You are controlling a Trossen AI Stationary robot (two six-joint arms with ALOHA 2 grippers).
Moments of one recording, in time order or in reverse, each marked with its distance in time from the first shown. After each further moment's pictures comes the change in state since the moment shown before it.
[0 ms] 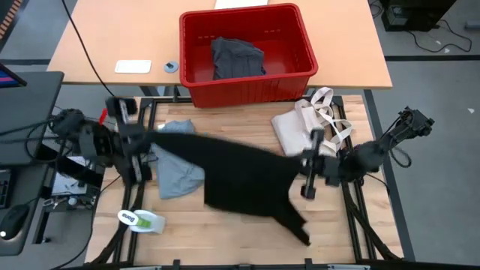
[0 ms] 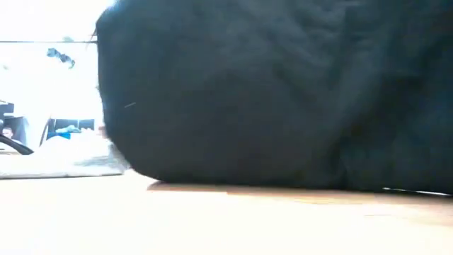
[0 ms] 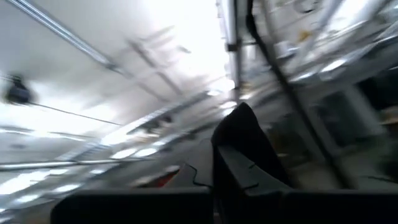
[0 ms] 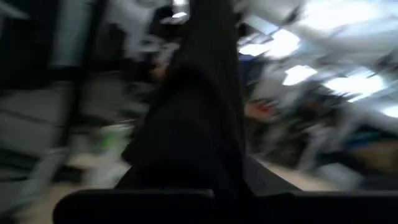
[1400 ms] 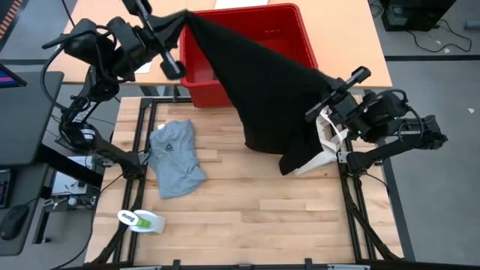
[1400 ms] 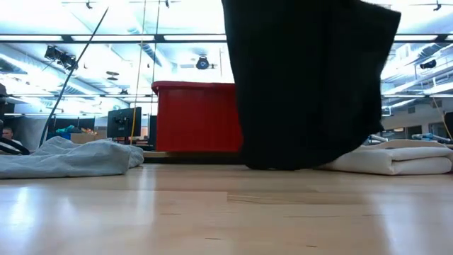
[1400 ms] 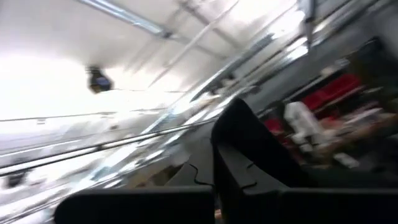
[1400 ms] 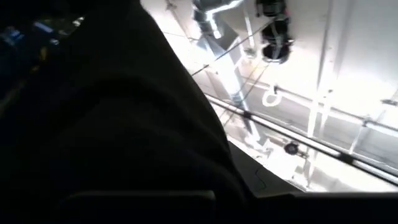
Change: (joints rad) left arm 0.974 0.430 0.850 -0.564 0.530 -0.250; right arm -0.475 -0.117 0.095 0.244 0.001 -0.671
